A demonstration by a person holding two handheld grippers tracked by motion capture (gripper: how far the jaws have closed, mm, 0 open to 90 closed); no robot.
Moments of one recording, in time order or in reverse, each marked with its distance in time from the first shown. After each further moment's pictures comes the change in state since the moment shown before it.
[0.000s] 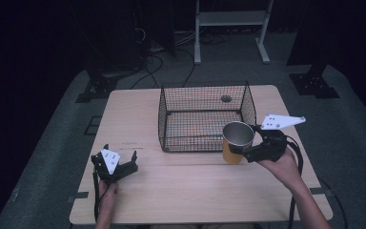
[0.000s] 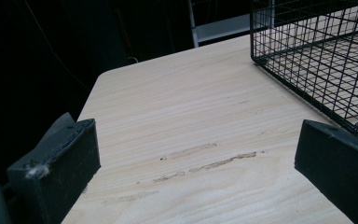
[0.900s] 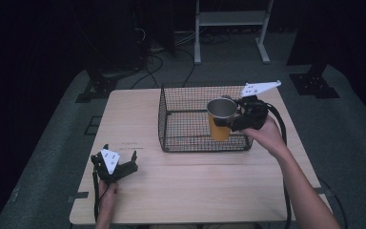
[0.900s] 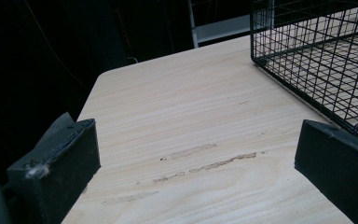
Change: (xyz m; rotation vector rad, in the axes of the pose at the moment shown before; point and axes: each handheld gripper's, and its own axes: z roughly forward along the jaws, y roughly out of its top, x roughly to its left) left arm 0.001 0.000 0.000 -0.004 -0.001 -0.006; right arm -0.039 0.065 0.049 0.060 0.062 -0.007
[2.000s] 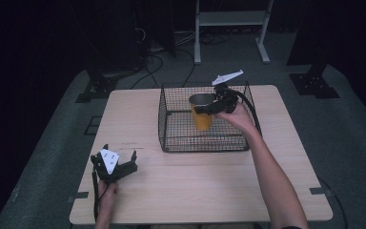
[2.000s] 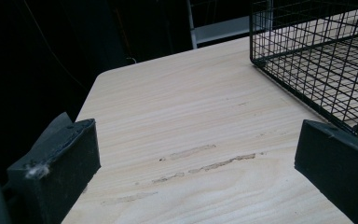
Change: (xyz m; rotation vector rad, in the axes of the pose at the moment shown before) left arm 0.001 0.000 0.000 -0.004 -0.006 -0.009; right arm -0.067 0.005 0.104 0.113 0.022 0.088
